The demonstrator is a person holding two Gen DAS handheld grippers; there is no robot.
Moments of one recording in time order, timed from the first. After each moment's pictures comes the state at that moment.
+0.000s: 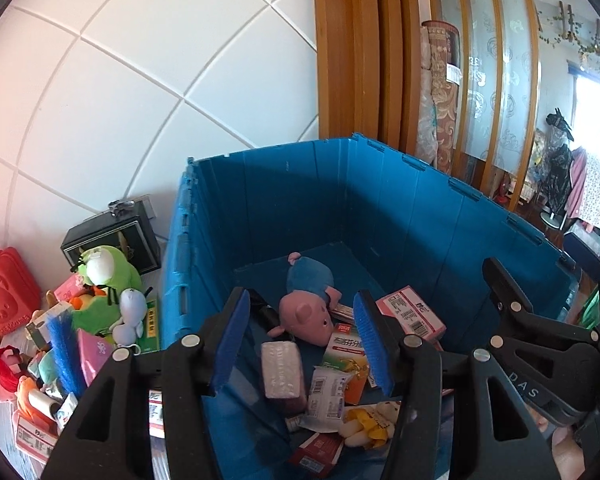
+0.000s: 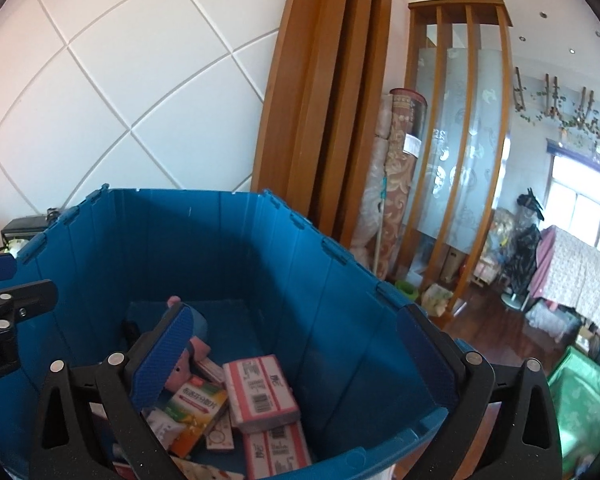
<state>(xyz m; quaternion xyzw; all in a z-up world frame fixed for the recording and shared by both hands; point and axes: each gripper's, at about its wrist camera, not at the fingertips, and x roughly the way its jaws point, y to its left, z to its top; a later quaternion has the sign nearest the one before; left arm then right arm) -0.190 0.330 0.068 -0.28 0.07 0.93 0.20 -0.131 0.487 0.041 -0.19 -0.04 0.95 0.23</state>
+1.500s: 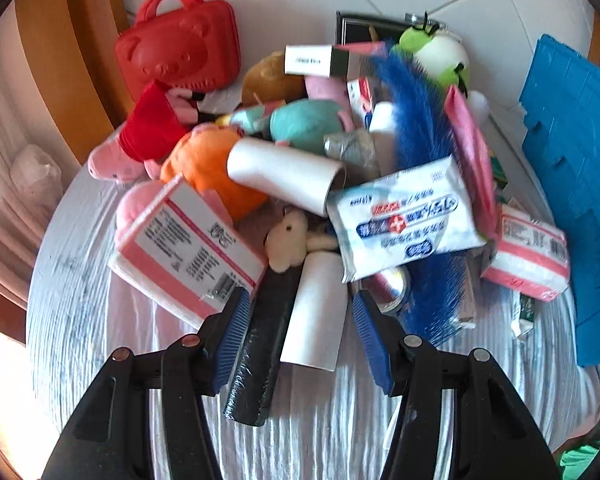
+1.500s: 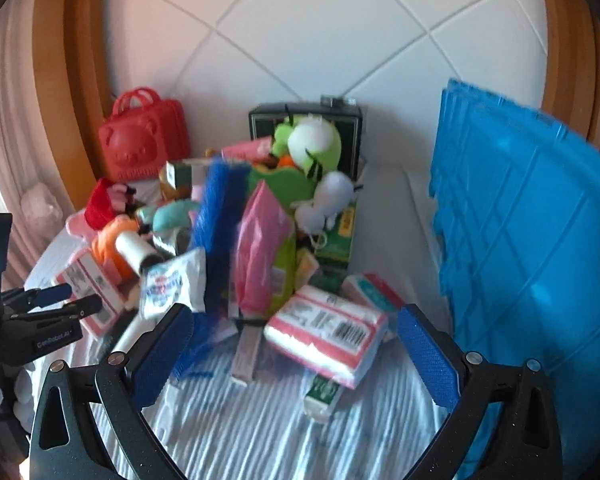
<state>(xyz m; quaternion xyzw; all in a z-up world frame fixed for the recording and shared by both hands) -0.204 -0.091 -0.151 -0.49 -0.04 0.87 -0.09 -0.214 0.151 -0.105 -0.38 -0.05 0.91 -0.12</state>
